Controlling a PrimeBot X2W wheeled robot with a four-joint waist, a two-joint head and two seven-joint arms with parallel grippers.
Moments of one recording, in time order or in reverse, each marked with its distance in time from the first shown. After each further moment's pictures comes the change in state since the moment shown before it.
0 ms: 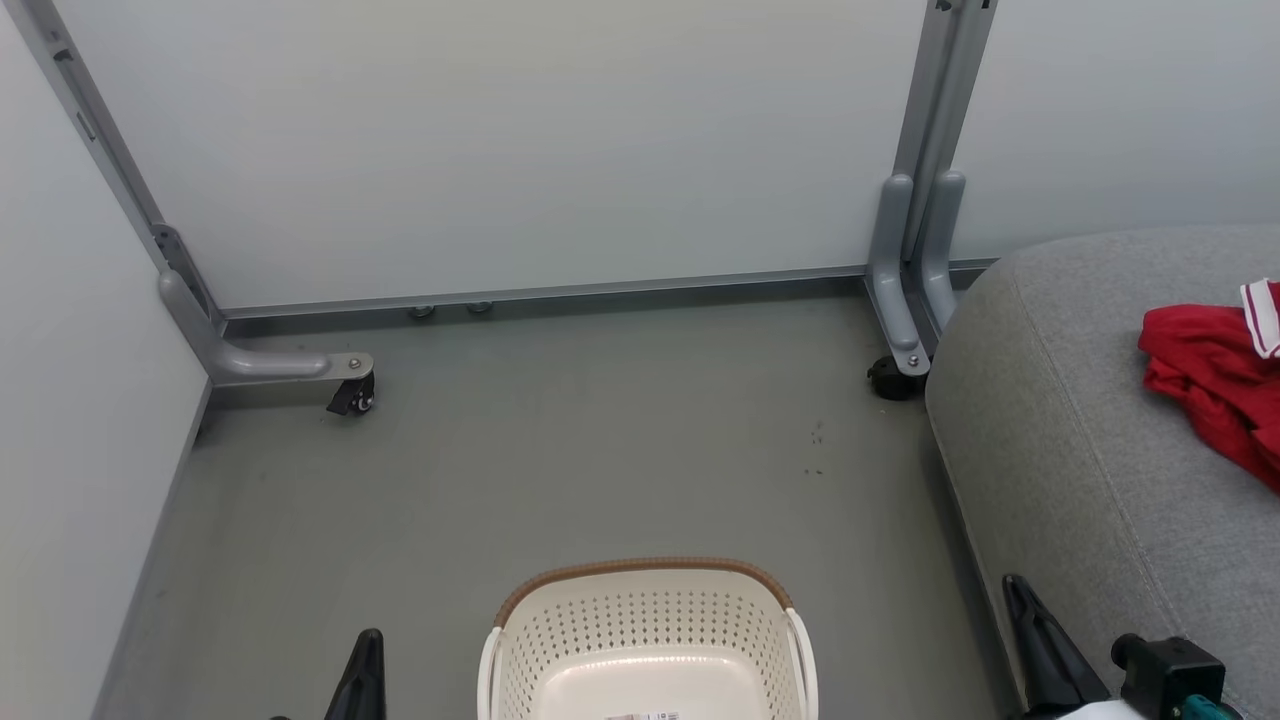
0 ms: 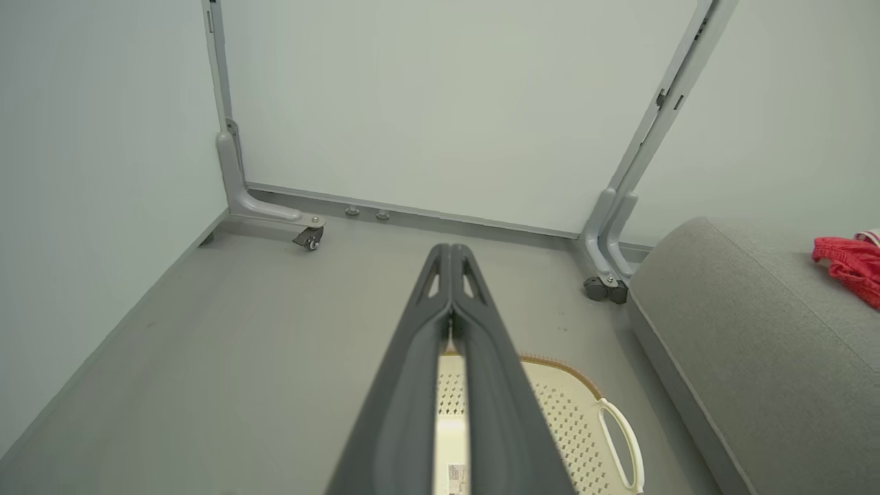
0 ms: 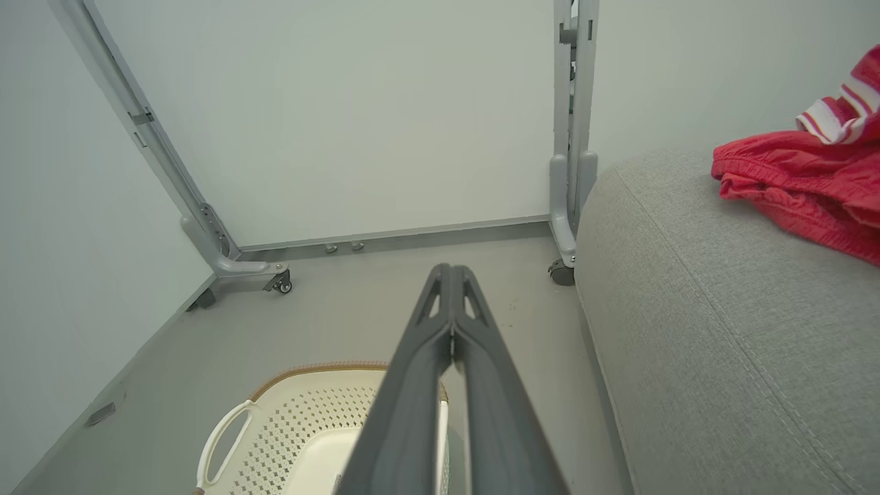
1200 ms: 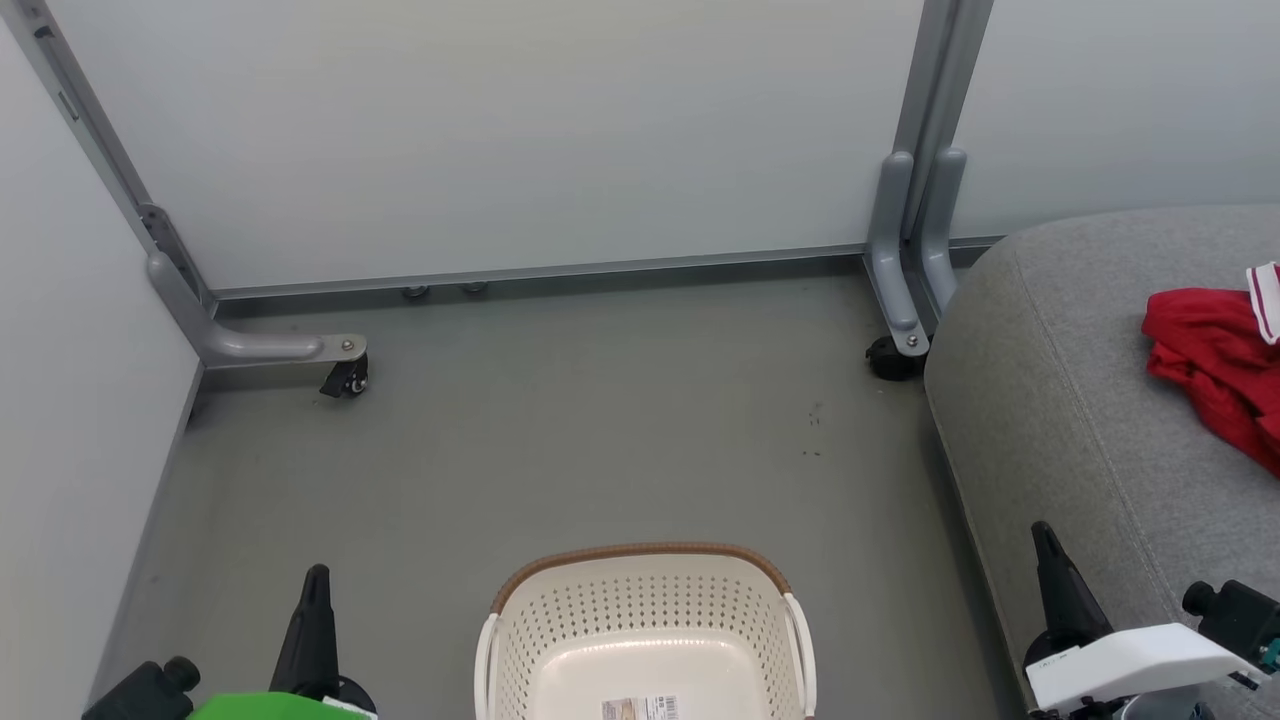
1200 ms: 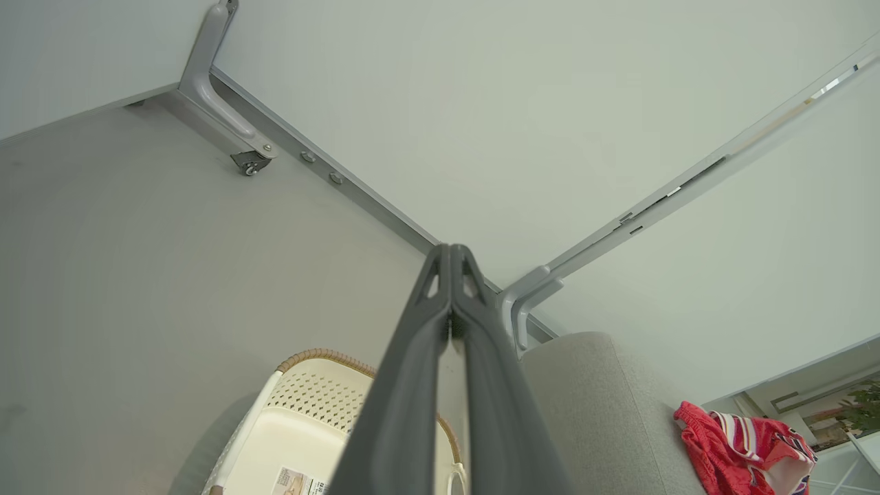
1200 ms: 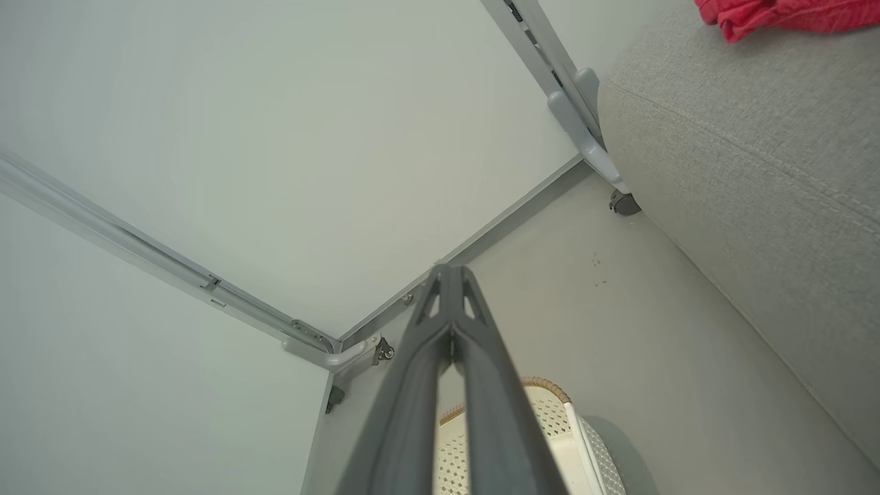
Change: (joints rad) left arm -0.143 0.016 0.058 0.057 -0.577 -0.015 0.126; right arm -0.112 -0.015 -0.026 0.049 0.606 0.000 0.133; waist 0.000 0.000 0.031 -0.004
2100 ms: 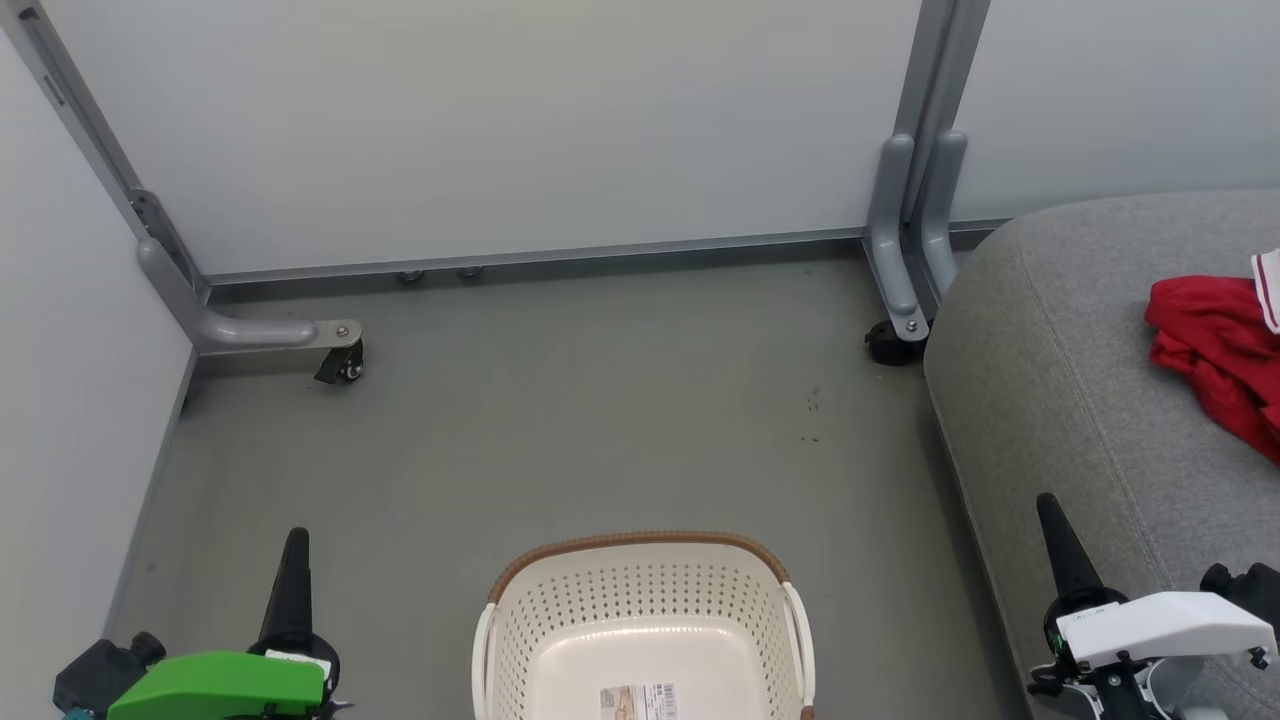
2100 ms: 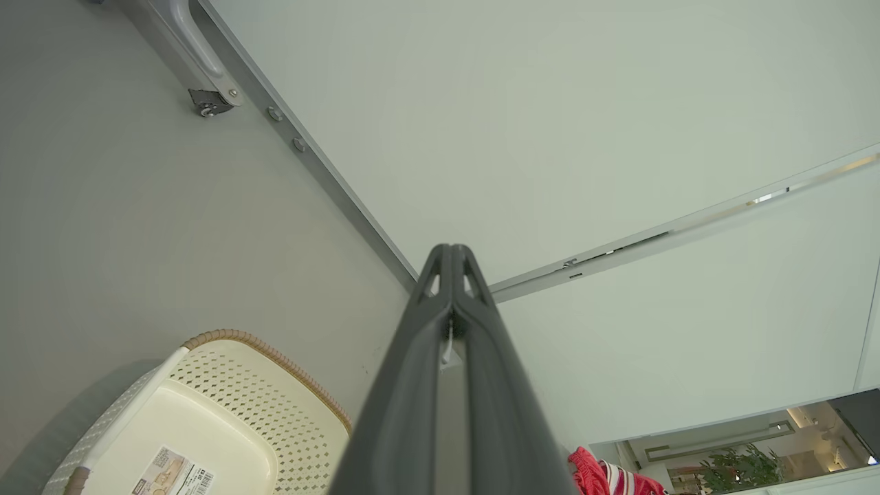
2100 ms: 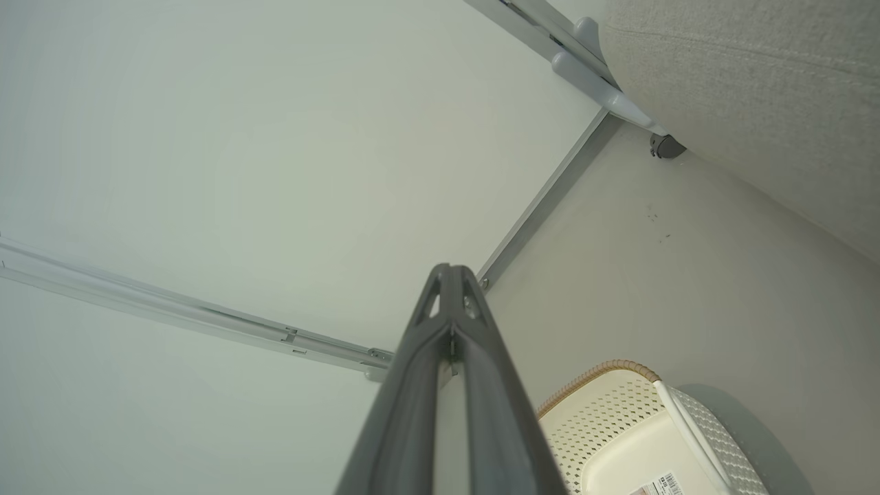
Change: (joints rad) left arm -0.078 0.003 0.043 0.028 -0.309 -0.009 0.078; right arm -0.064 -0.005 -0.023 0.025 0.324 0.000 0.079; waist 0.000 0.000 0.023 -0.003
